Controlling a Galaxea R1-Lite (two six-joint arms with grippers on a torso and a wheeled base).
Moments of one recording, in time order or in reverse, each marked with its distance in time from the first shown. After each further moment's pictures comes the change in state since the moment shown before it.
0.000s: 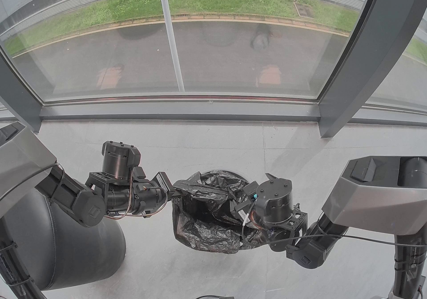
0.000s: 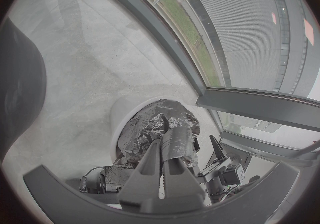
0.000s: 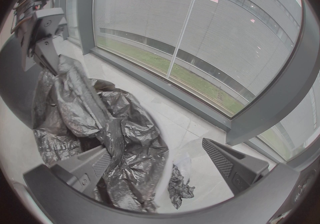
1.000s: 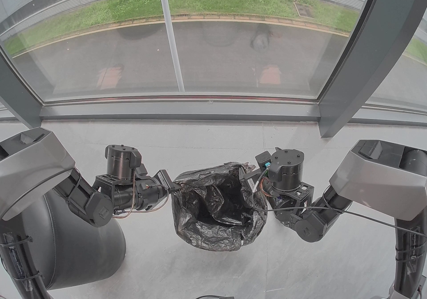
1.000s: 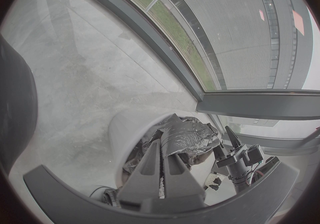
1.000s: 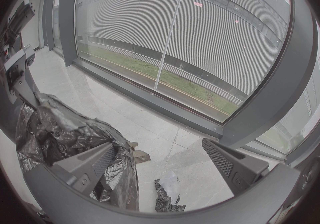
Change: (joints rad) left arm 0.044 0.125 -0.027 -0.182 0.000 0.080; right arm -0.132 0.015 -0.156 0.007 0.058 -0.021
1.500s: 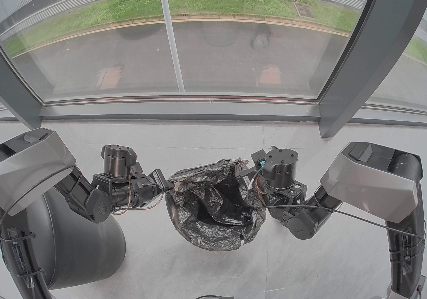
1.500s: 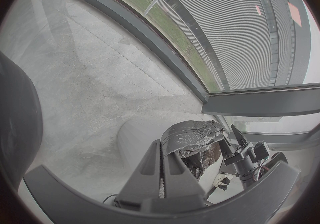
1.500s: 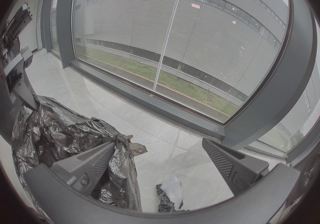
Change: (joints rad) left arm 0.053 0.042 -0.029 -0.003 -0.001 0.087; right arm -0.007 0.063 -0.084 -0.003 0.001 0.001
